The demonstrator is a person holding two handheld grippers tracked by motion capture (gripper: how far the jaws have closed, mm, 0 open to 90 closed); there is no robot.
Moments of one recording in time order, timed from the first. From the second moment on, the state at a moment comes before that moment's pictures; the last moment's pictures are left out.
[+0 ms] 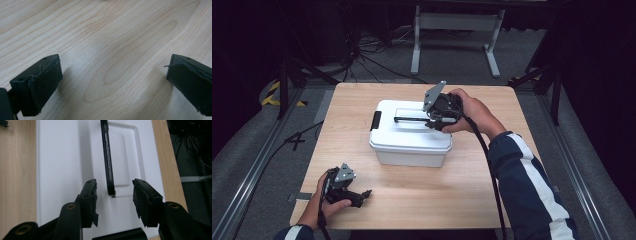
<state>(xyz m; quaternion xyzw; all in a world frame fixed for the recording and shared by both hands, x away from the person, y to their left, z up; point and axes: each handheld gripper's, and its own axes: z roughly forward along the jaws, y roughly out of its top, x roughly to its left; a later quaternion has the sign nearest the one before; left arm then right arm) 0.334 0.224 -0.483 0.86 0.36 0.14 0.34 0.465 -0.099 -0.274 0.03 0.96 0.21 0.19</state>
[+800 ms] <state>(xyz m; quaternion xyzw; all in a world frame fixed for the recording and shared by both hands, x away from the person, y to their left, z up) 0.325 0.229 -0.483 0.85 0.37 0.15 0.34 0.475 -0.066 -0.287 0.01 0.96 0.19 0.19</state>
